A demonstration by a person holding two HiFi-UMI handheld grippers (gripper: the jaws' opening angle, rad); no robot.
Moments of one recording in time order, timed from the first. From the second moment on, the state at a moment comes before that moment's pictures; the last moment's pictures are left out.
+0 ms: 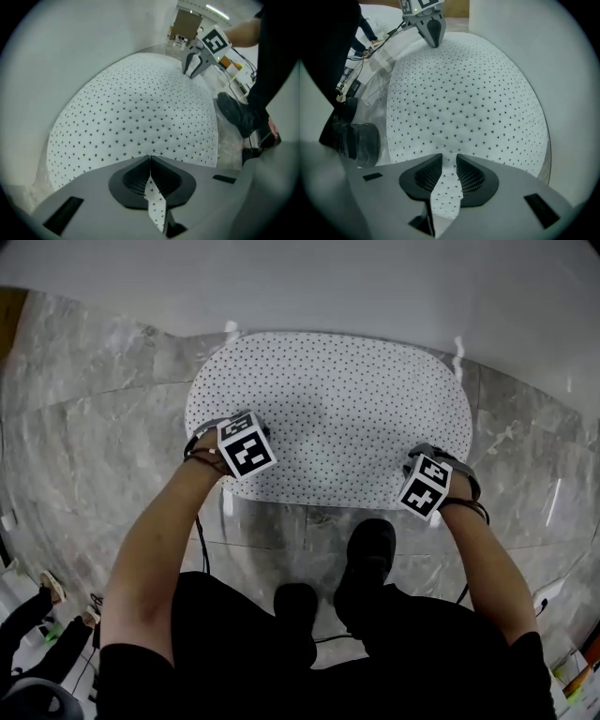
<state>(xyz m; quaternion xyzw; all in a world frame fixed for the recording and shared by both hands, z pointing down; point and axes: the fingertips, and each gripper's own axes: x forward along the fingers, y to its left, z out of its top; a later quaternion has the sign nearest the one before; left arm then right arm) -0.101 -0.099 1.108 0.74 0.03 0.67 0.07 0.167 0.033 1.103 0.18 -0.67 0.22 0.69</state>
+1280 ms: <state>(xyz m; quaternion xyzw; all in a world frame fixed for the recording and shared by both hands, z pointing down) -0.111 -0.098 0.645 0.84 -0.33 0.37 0.24 0.070 -0.011 0.674 0.32 -0.80 0.27 0.43</state>
